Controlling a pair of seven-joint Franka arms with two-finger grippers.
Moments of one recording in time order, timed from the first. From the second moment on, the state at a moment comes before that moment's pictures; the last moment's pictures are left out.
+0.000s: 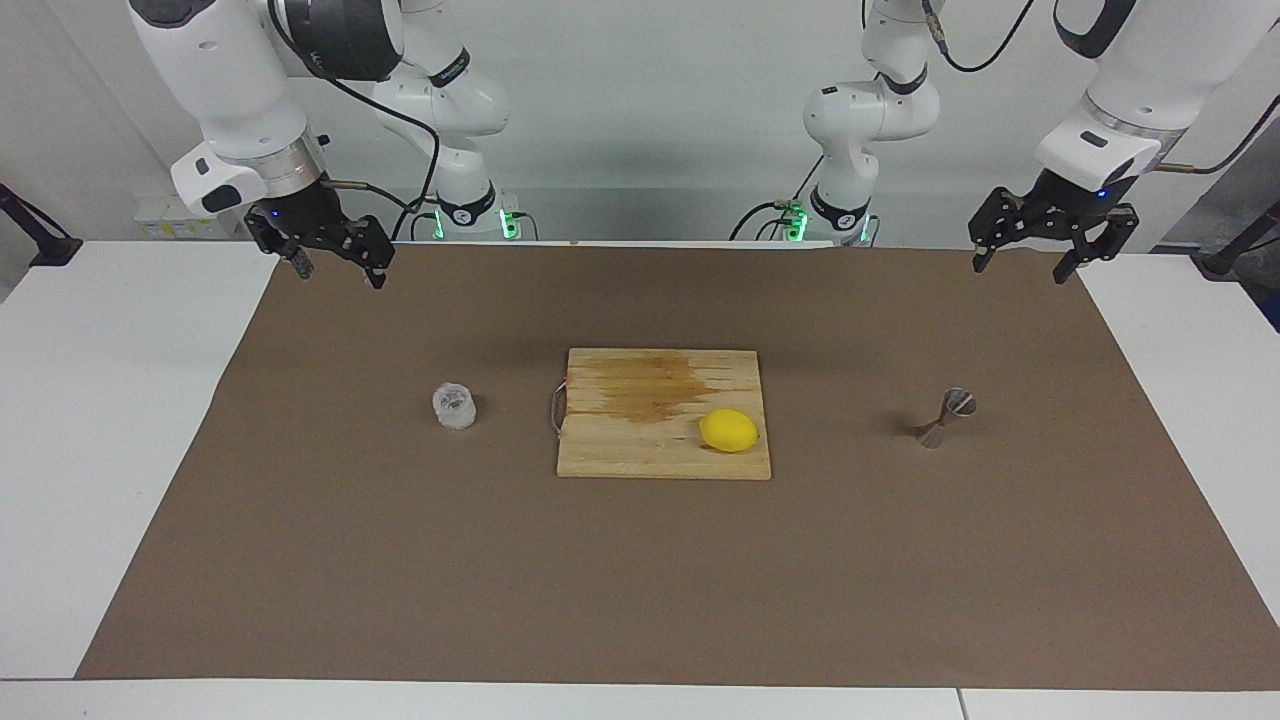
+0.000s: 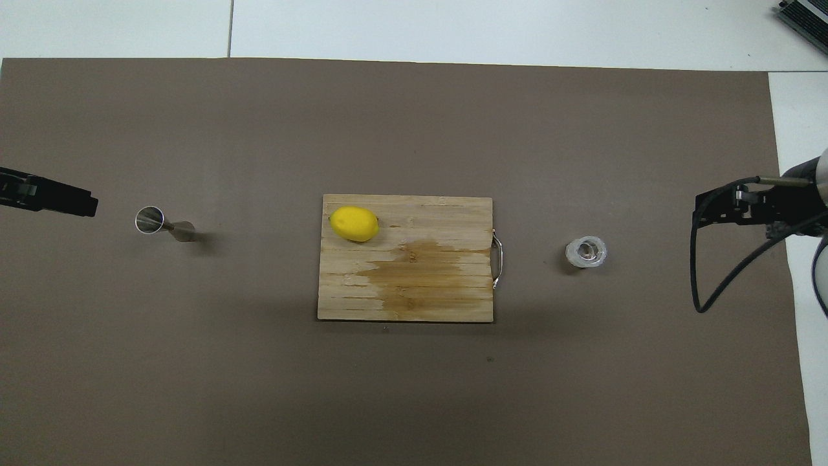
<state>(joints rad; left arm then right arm) 0.03 -0.01 -0.10 -1.52 -0.02 1.55 0.18 -0.05 -0.02 0.06 -1.63 -0.01 1.57 0.17</state>
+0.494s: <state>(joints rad) 0.04 -0.01 -0.10 -1.52 -0.02 1.55 0.18 -0.05 -0.02 0.06 -1.63 -0.01 1.57 0.17</state>
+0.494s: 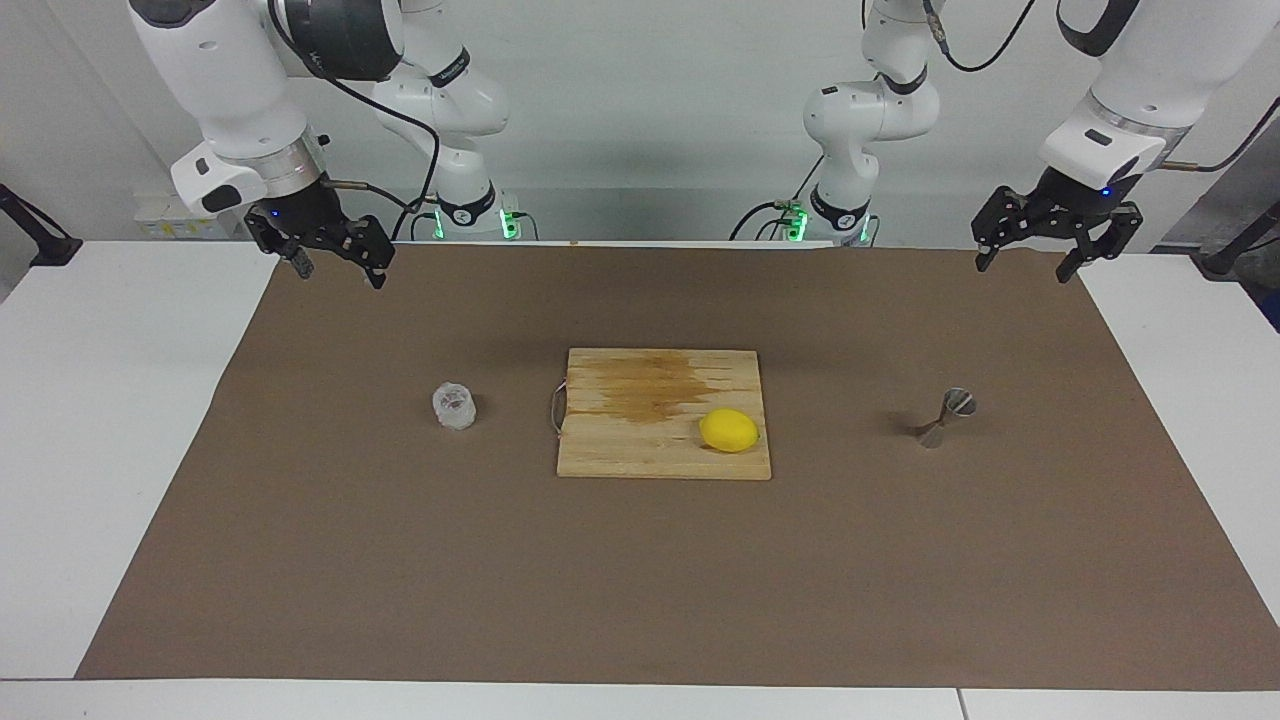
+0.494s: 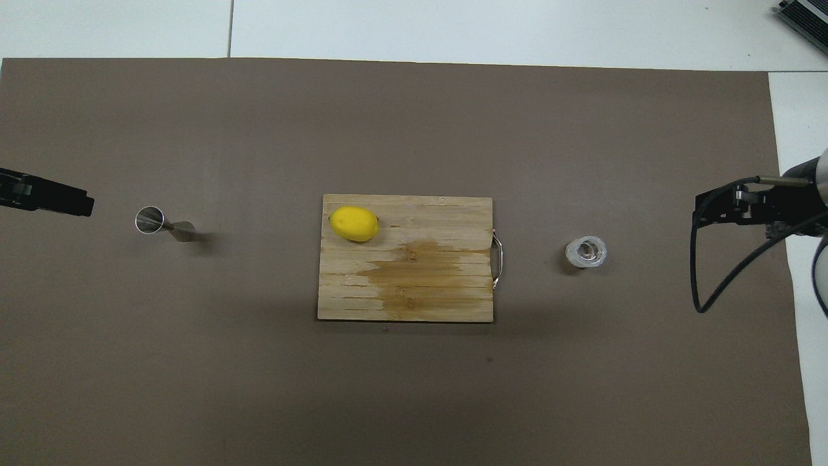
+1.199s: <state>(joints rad) 0.04 -0.01 -0.10 -1.52 -0.02 1.54 0.15 -0.05 -0.02 0.06 -1.63 -0.01 1.57 0.17</state>
